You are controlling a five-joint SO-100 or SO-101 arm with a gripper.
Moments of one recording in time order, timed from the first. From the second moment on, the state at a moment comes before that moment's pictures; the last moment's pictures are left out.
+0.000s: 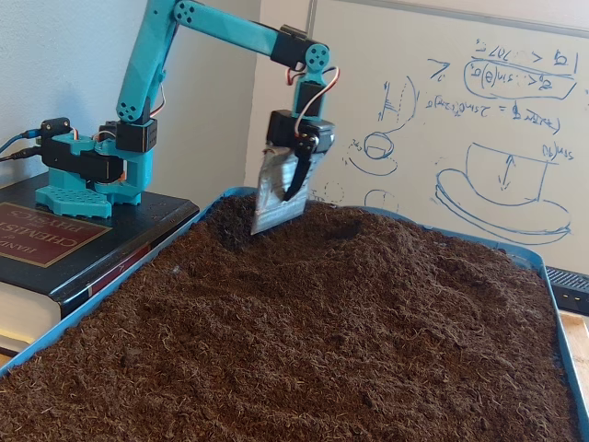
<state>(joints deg) -14.6 79.7 95.4 79.7 20.8</state>
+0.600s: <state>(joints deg) 4.7 80.1 114.8 65.5 -8.5</state>
